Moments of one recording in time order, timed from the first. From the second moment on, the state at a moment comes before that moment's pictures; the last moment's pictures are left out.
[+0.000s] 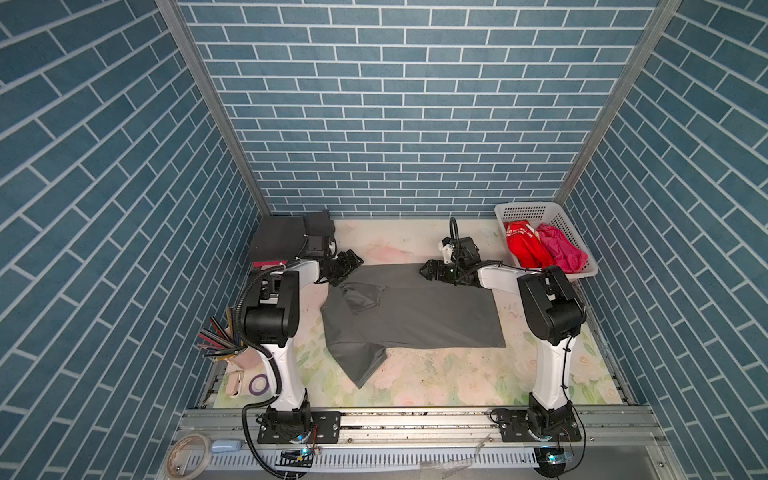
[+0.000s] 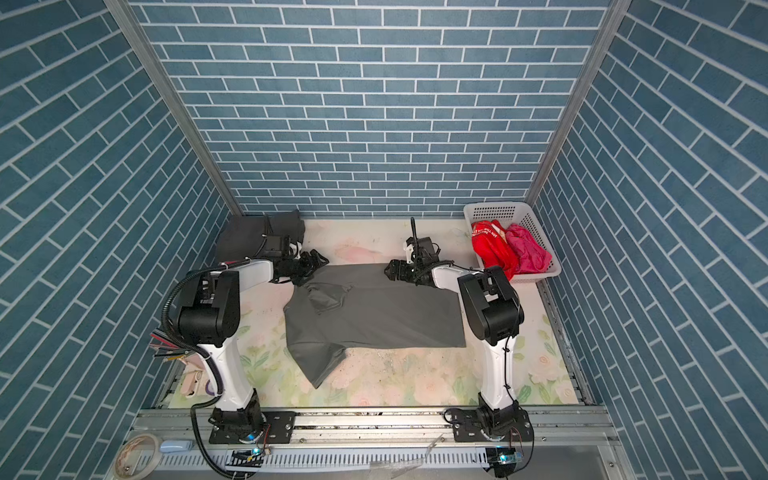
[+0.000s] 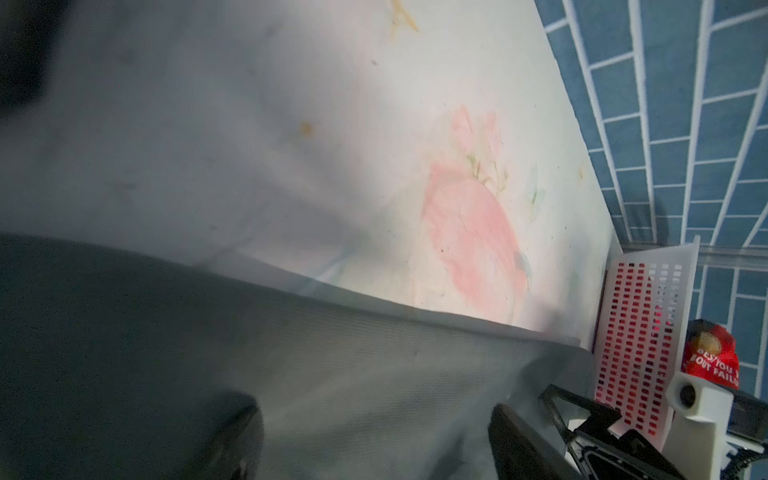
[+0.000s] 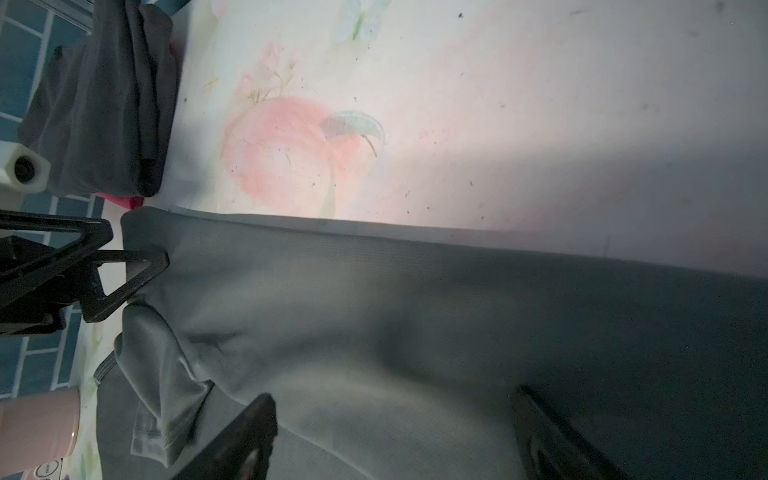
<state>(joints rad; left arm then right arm) -0.02 1.96 1.18 -0.14 0.50 -0.69 0.44 2.04 1.24 -0.01 -0.39 0.44</state>
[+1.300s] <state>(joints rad) -0.13 1.68 0.92 -0.17 0.54 -0.69 0.37 1.82 1.06 0.02 -0.50 0.42</state>
